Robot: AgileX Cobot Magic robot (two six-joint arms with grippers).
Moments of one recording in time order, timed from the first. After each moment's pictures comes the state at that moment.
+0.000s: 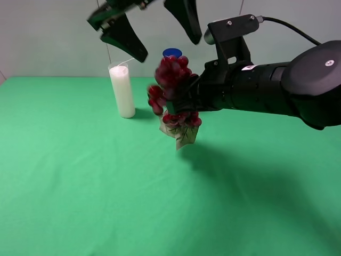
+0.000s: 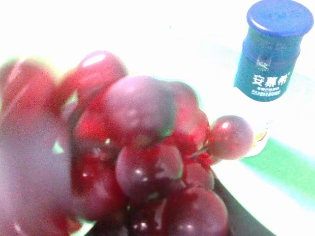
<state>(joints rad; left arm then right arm) -0.61 1.72 -1.72 -0.39 1.12 -0.18 0.79 1.43 -0.73 1.04 -0.17 -0.91</state>
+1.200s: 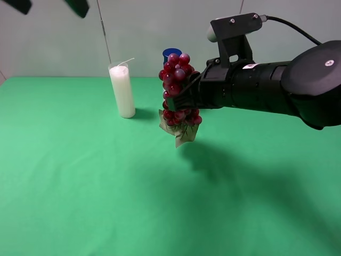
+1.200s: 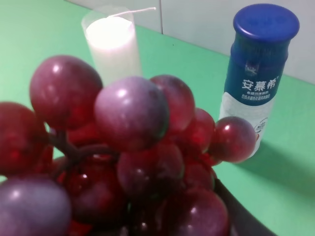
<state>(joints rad) -0.49 1.42 -1.56 0.08 1.17 -0.16 0.79 1.44 -0.73 1.04 -0.20 -0.88</state>
